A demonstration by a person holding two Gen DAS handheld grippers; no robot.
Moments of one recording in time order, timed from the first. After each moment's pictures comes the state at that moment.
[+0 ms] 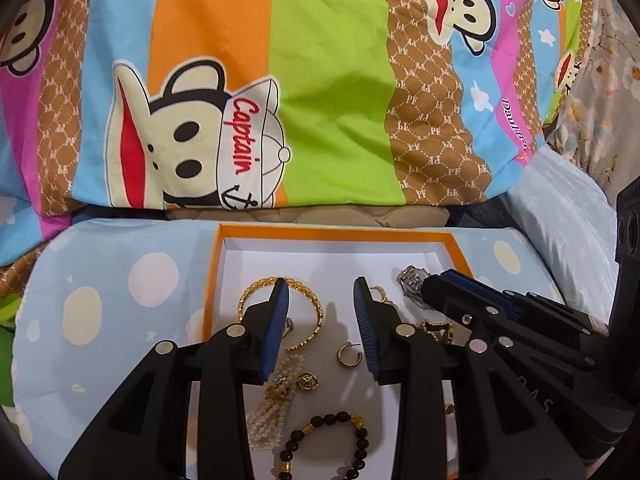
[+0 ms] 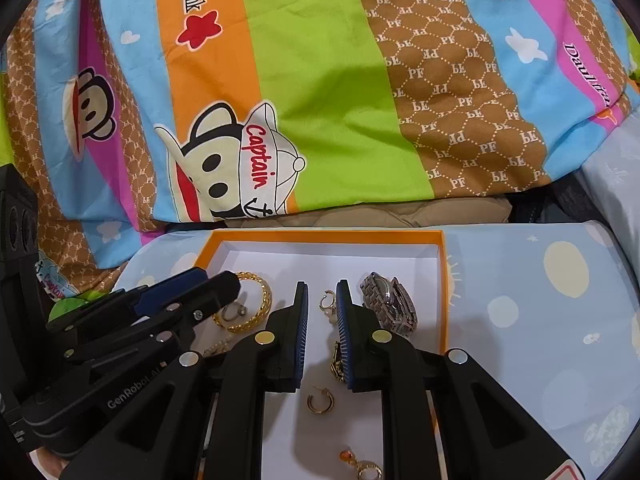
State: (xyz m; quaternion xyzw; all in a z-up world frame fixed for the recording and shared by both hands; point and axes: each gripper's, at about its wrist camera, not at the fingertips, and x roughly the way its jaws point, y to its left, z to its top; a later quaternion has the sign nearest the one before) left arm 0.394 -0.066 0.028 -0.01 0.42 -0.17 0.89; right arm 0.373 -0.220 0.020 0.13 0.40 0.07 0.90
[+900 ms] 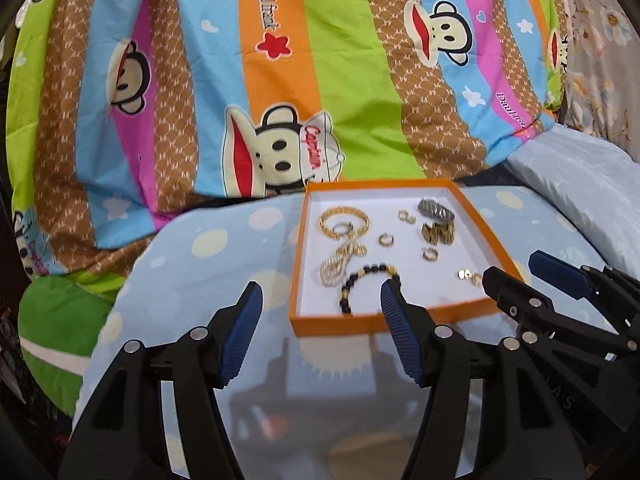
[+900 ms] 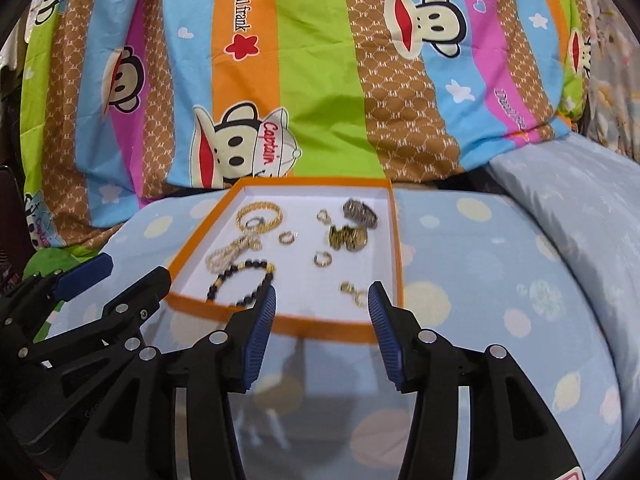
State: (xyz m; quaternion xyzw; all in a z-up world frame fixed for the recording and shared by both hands) left arm 0.220 -0.035 0.041 0.07 0.33 -0.07 0.94; right arm 0.206 -0.176 0.032 0.06 0.34 -0.01 0.94
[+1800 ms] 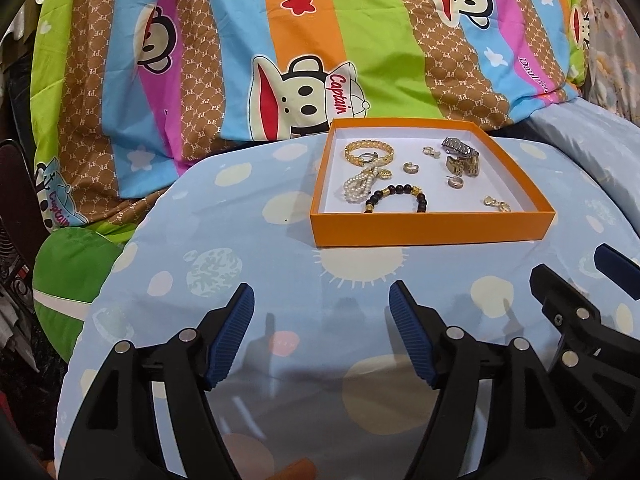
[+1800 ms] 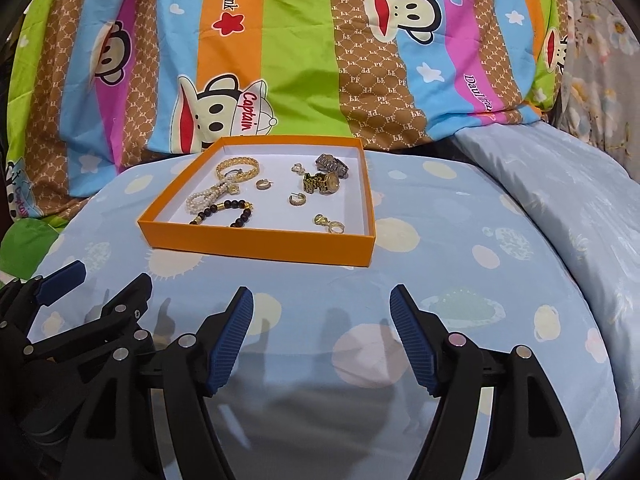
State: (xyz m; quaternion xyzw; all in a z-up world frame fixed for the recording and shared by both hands) left arm 0.191 -0.029 0.001 0.08 0.36 -0.01 0.93; right arm 0.164 -0.164 0.008 0.02 0.36 -0.07 0.93
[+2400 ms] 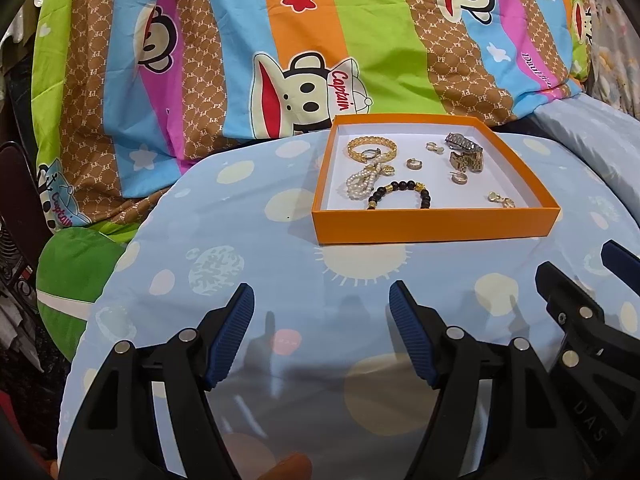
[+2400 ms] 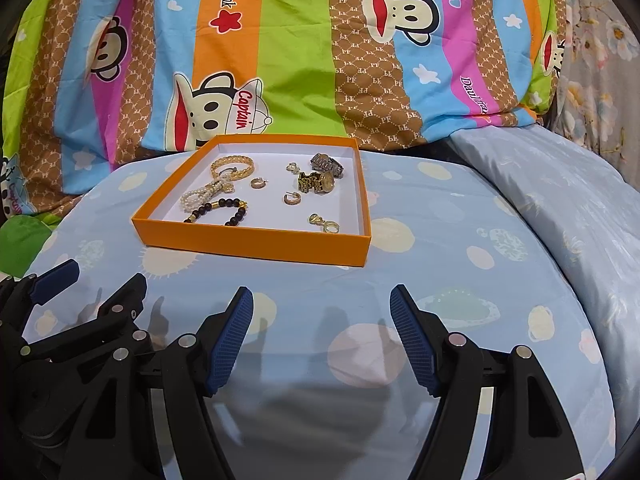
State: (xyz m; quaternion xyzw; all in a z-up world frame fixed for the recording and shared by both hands) left arm 0.193 -0.030 0.000 0.09 0.37 -0.01 0.93; right arm 0.165 -0.162 0.008 0.01 0.36 -0.08 0.93
